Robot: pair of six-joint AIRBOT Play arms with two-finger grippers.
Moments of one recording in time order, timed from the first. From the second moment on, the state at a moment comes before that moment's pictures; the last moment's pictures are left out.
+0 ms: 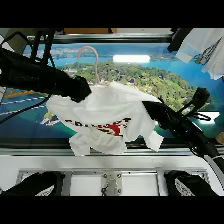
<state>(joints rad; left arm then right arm) -0.55 -1.18 1.88 1.44 -1.67 -1.72 0.07 -0.98 0.45 0.69 1.47 -0.13</state>
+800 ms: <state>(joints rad) -0.31 -0.96 1.85 1.47 -1.58 -1.74 0.06 -0.98 0.51 0.74 1.48 -0.10</state>
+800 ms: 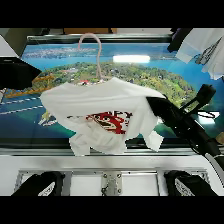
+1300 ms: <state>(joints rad) -0.34 -0.84 1.48 1.47 -1.35 -1.74 -0.44 -0.95 0.92 0.60 1.29 0.04</state>
